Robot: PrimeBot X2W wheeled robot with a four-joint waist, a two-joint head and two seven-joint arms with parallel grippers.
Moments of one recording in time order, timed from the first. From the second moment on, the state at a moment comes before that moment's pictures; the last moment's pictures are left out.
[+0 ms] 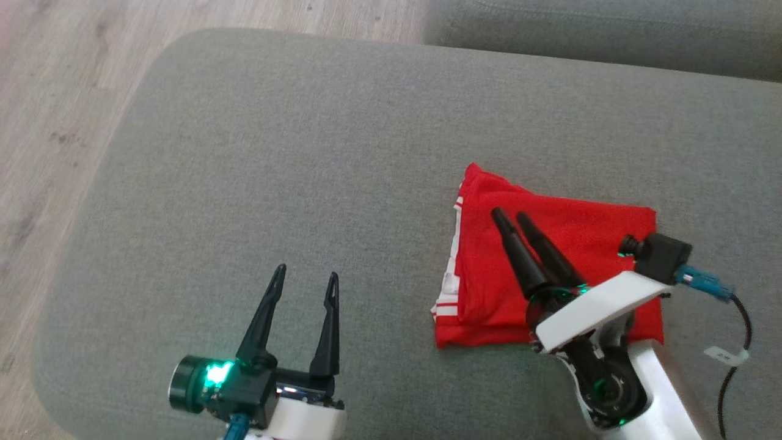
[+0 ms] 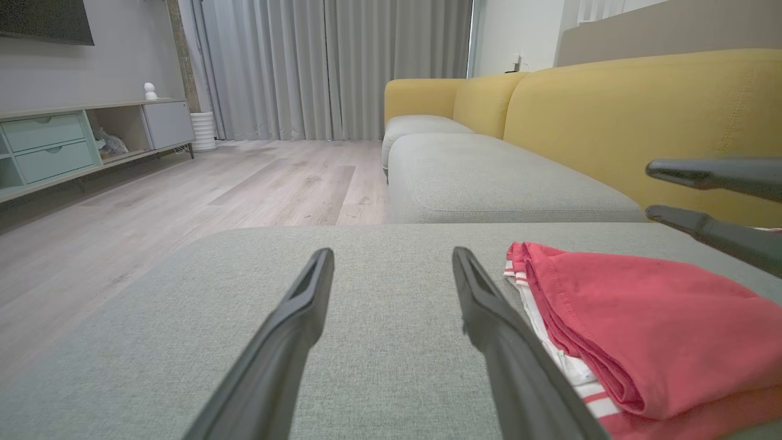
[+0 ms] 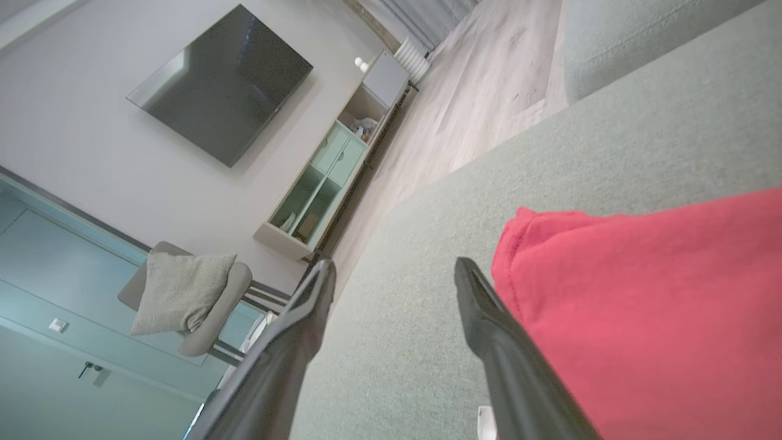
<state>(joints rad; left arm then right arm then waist) 0.00 0.06 -0.39 0.08 -0.11 0.13 -0.26 -0.14 -0.06 0.31 0.08 0.88 0.12 0.17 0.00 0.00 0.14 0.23</state>
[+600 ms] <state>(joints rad) 0.10 0.06 -0.35 0.12 -0.16 0.13 -0.26 0.06 -0.15 0.12 0.19 0.52 0.12 -0.23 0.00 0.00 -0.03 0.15</state>
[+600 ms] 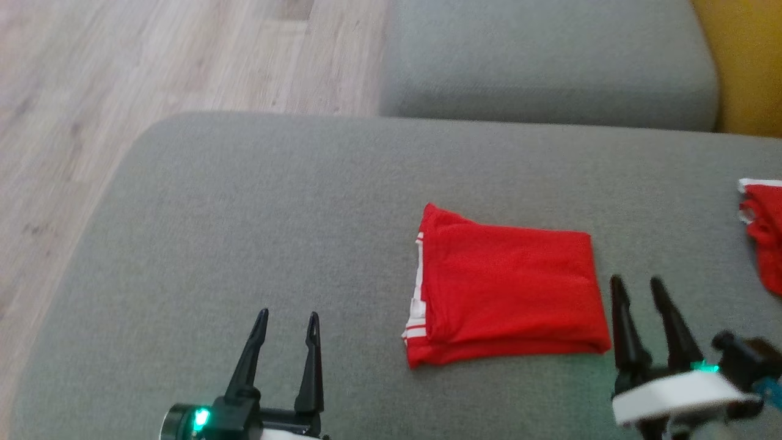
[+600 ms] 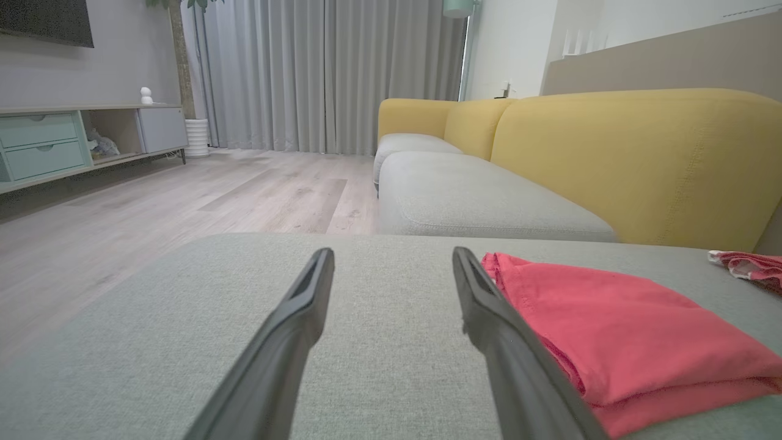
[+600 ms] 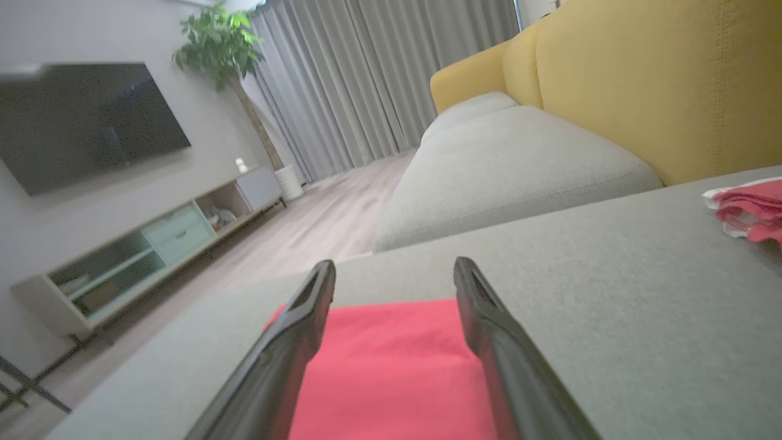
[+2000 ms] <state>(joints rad) 0.16 0.06 -0.29 0.16 -0.15 0.15 -0.26 0.08 -0.08 0.06 0.39 0.31 0.12 -0.25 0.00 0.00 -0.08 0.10</state>
